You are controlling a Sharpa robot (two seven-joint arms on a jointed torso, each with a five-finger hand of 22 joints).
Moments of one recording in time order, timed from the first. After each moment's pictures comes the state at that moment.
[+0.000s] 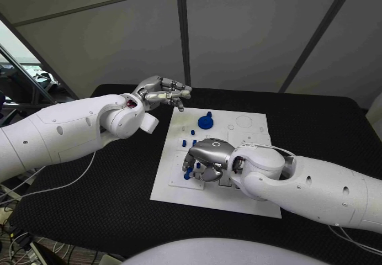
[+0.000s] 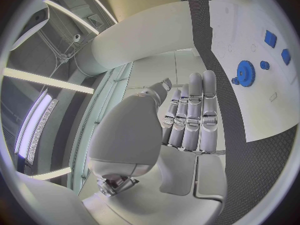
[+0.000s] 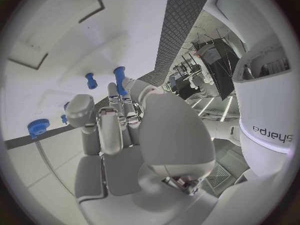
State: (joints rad) left arm 1.22 -0.83 0.01 1.37 -0.22 -0.10 0.25; left_hand 1.42 -0.12 0.34 0.07 0.14 0.98 0.21 0.12 0.07 1.04 0.13 0.25 0.07 1.13 0.05 0.72 0.30 0.19 1.11 0.14 0.38 0.89; right arm 1.06 -0.58 -0.02 1.65 -1.72 -0.12 -0.08; right_hand 1.43 -0.10 0.49 -0.01 0.20 1.09 0.15 0.10 0.09 1.16 0.08 0.20 0.07 1.47 0.01 1.40 1.27 0.12 1.25 0.11 1.25 1.09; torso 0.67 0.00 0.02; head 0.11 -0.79
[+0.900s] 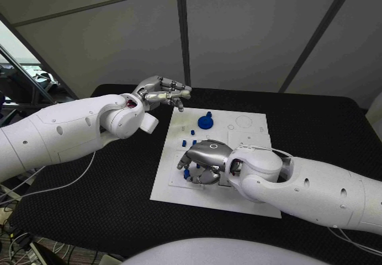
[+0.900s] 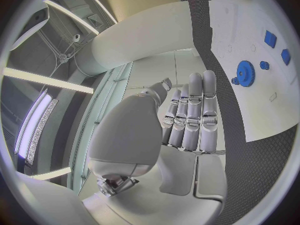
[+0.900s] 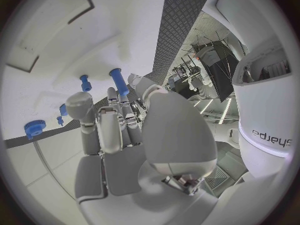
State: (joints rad) left arm 1.22 -0.83 0.01 1.37 -0.22 -0.10 0.24; left_hand 1.42 -0.12 0.34 0.07 0.14 0.98 0.21 0.12 0.07 1.04 0.13 0.25 0.07 1.13 0.05 0.72 0.30 0.19 1.11 0.14 0.38 0.89; right arm 1.06 -0.57 -0.03 1.66 -1.73 -0.12 -0.09; right_hand 1.34 -0.16 0.37 0.03 0.23 0.91 0.16 0.06 0.07 1.03 0.11 0.13 0.07 1.46 0.02 1.40 1.24 0.12 1.21 0.13 1.20 1.02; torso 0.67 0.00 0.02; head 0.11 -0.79
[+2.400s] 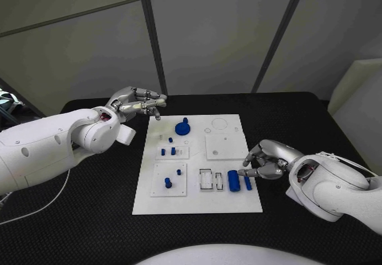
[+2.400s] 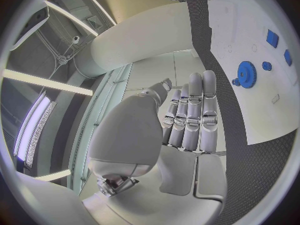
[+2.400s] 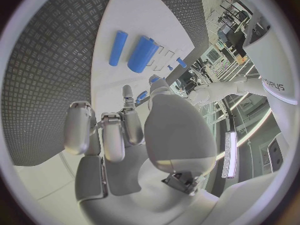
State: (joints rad) left arm 1.21 -0.84 0.01 1.36 -0.22 -0.10 0.25; left_hand 1.43 -0.12 0.34 0.07 0.14 0.98 0.21 0.12 0.07 1.04 0.13 0.25 0.07 1.13 0.05 0.72 0.30 0.19 1.11 0.14 0.38 0.89; right arm 1.01 -1.14 -0.02 1.95 -1.40 -0.38 -0.46; right_hand 1.28 -0.13 -0.10 0.29 0.40 1.04 0.11 0.23 0.13 1.43 0.03 1.40 1.31 1.47 -0.04 1.55 1.31 0.07 1.40 0.08 1.40 1.31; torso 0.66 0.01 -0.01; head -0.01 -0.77
